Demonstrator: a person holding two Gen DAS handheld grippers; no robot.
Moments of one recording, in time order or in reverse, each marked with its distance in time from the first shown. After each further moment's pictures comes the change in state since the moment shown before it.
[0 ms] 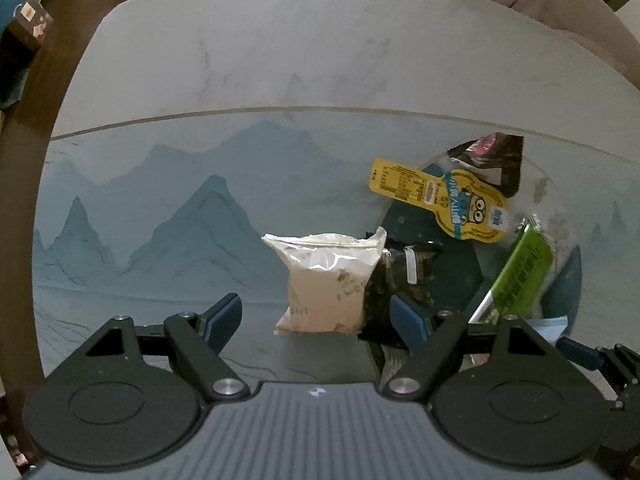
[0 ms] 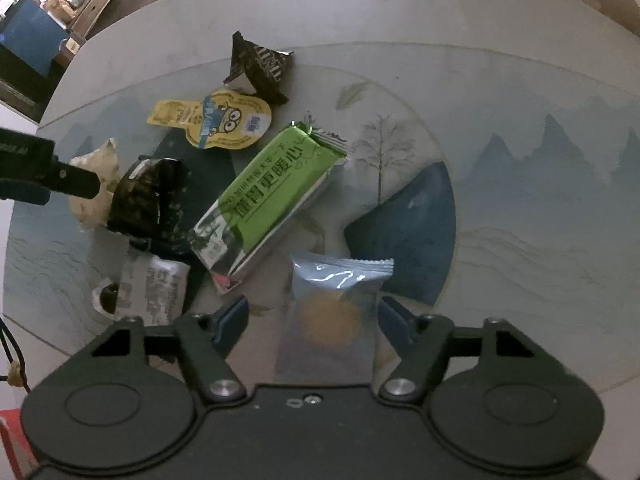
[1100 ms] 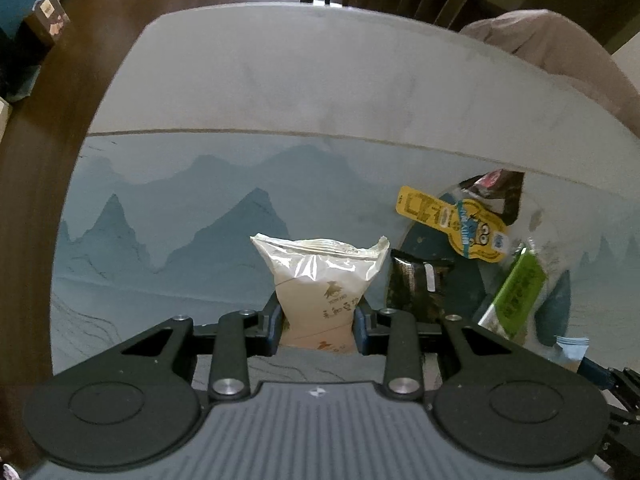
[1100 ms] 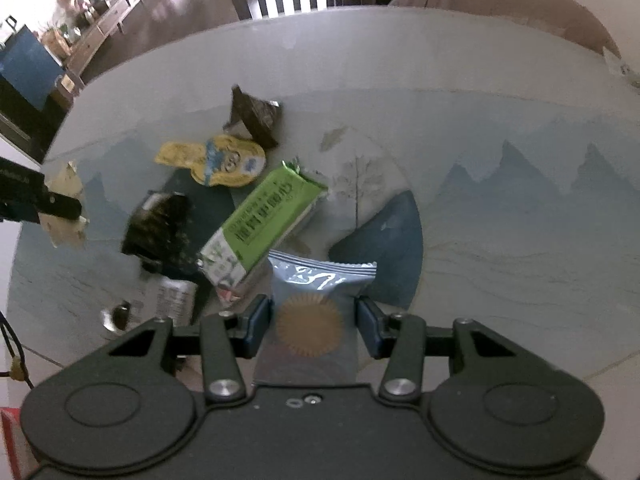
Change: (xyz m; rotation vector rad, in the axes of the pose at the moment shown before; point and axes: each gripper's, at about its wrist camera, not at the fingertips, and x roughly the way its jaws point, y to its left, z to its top) left arm -0.040 0.035 -0.023 -0.060 -0.122 -0.031; right arm -0.047 -0.002 -0.022 0.043 -0.163 -0.011
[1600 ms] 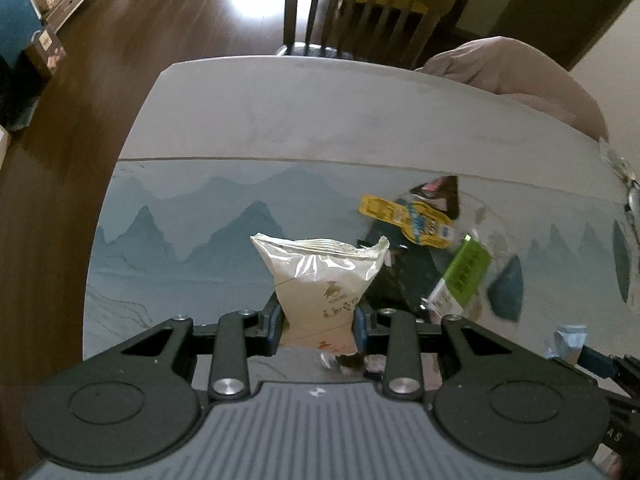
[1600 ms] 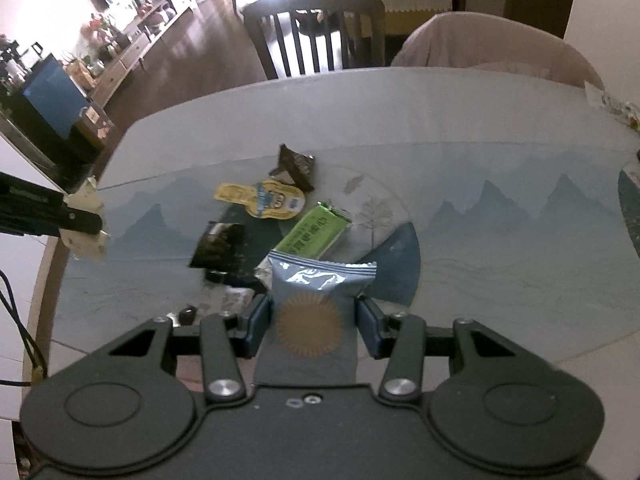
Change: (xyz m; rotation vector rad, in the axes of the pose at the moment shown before) left arm -0.082 -0.005 -0.038 0.050 -0.111 -0.041; right arm -0.082 0.020 -0.016 -0.008 -0.114 0.052
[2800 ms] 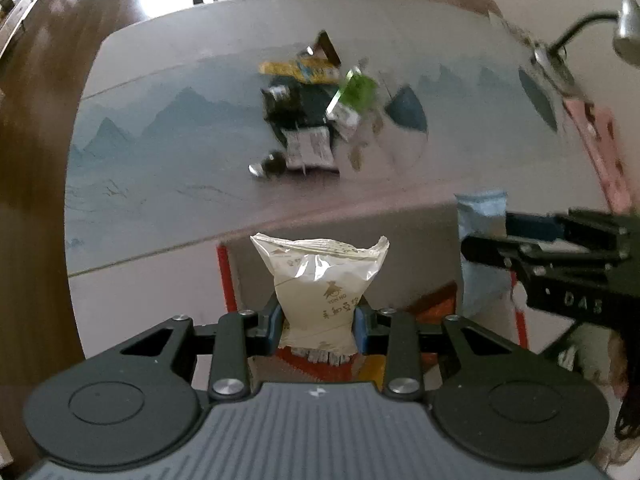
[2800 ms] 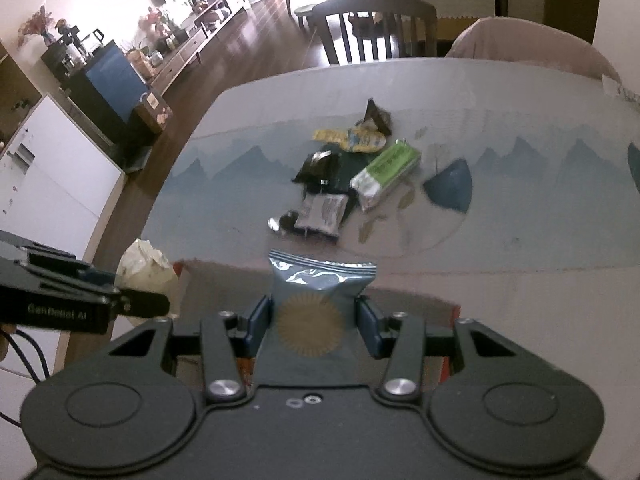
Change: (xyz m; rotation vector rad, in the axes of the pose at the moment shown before) left arm -0.073 -0.033 -0.187 0.275 0.081 -0.092; right arm -0.075 0.050 -0.112 -0.053 0.004 0.119
